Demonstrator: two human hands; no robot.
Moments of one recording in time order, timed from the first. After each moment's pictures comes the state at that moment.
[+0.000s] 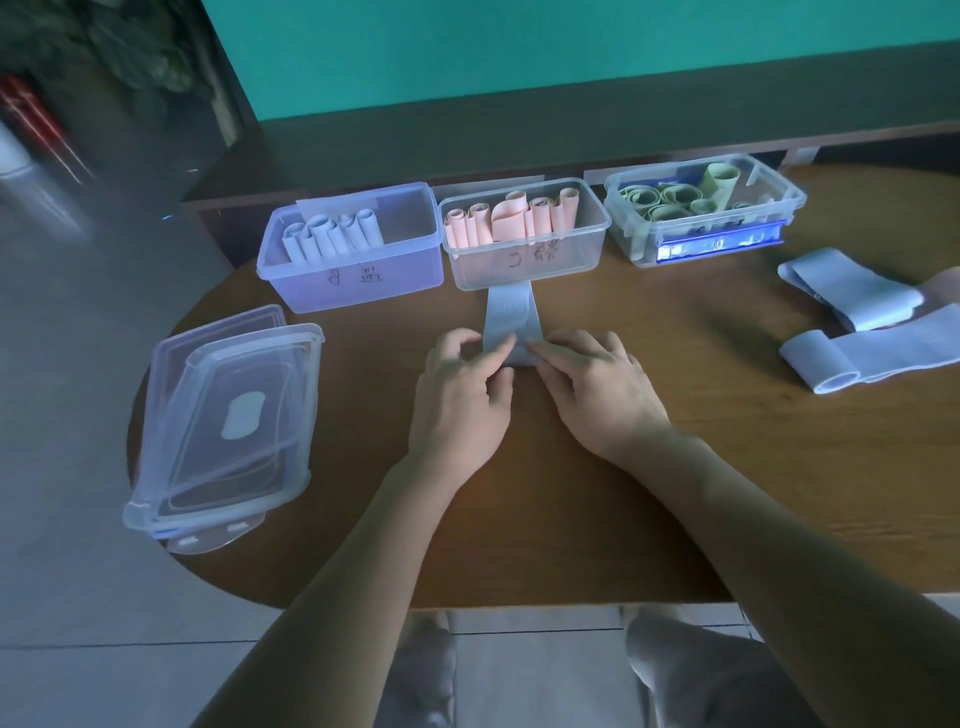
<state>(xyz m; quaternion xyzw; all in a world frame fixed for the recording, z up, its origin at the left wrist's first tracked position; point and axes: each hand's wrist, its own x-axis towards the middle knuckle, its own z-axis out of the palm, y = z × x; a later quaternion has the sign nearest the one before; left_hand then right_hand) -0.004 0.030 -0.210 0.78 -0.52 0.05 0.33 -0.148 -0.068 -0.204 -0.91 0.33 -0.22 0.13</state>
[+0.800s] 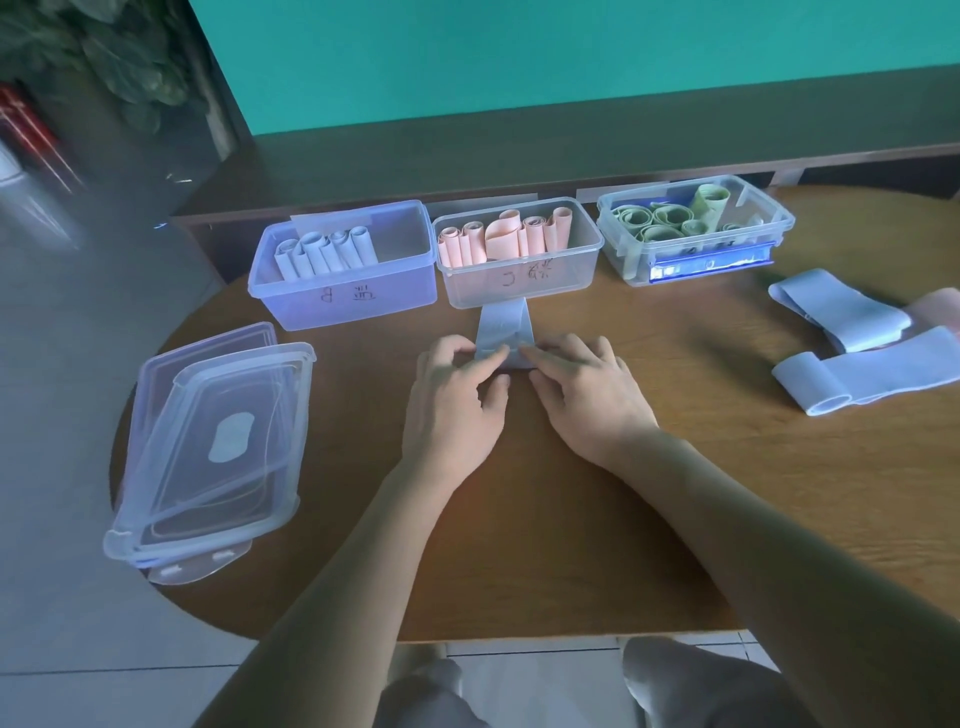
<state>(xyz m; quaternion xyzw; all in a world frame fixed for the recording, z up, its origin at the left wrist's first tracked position) 0.006 0.014 -0.210 0.78 -0.51 0.06 0.35 -0.137 -0.086 -0.206 -0.91 0.33 -0.22 0.12</state>
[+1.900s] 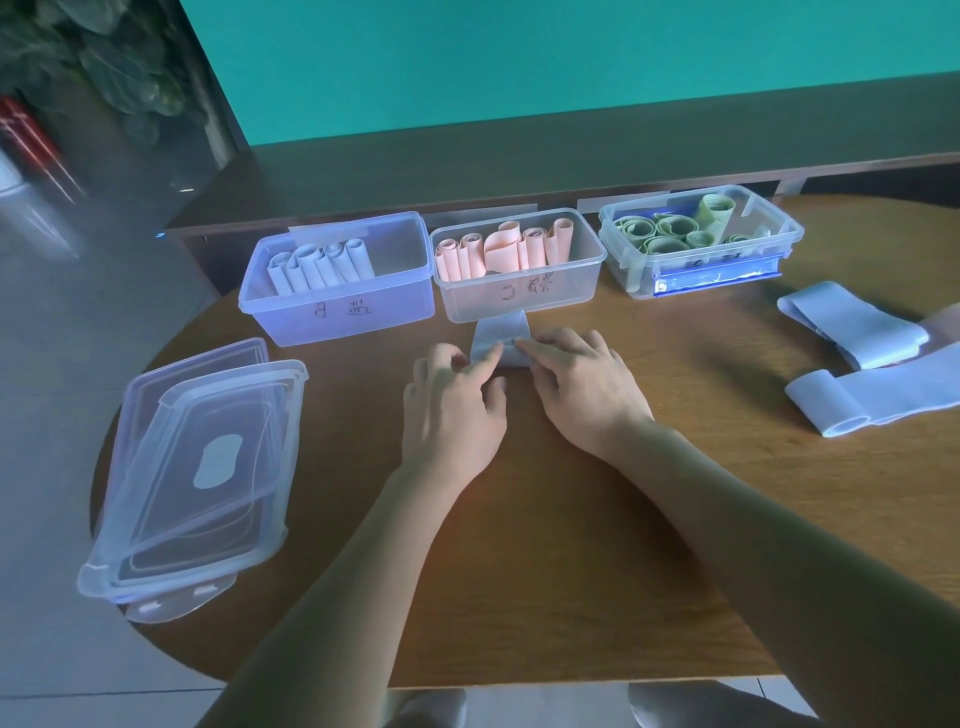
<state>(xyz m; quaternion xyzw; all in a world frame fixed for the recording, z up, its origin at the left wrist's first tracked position) 0.015 -0.007 -0.214 0.81 -0.50 0.09 0.29 -0.117 -0.112 -0.201 -0.91 0.33 -0.21 0.11</state>
